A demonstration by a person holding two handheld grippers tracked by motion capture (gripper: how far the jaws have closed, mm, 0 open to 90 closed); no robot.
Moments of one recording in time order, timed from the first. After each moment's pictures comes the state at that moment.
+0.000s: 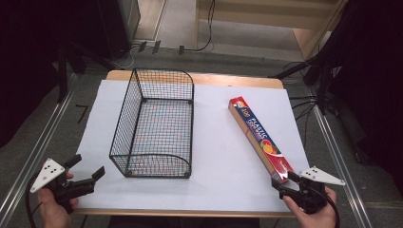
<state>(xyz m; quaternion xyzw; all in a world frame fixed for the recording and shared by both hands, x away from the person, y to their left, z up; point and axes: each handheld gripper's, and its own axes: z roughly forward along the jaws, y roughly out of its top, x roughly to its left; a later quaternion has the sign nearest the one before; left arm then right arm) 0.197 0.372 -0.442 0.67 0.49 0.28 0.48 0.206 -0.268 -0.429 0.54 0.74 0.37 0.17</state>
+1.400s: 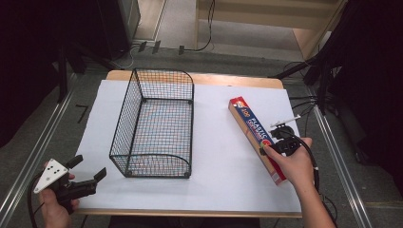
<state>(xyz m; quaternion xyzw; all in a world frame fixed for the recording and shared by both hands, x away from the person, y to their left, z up) 0.197 0.368 -0.443 0.69 0.48 0.28 0.47 0.352 -0.231 -0.416 0.58 0.79 0.16 0.09</state>
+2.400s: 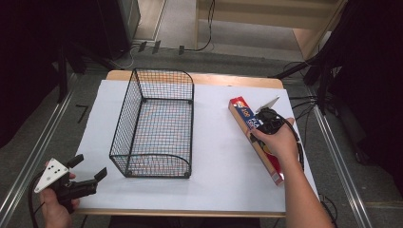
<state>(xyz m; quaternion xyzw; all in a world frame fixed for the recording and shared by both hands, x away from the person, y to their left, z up) 0.198 0.368 -0.443 0.69 0.47 0.28 0.48 0.423 -0.201 -0.423 0.57 0.81 0.09 0.05</state>
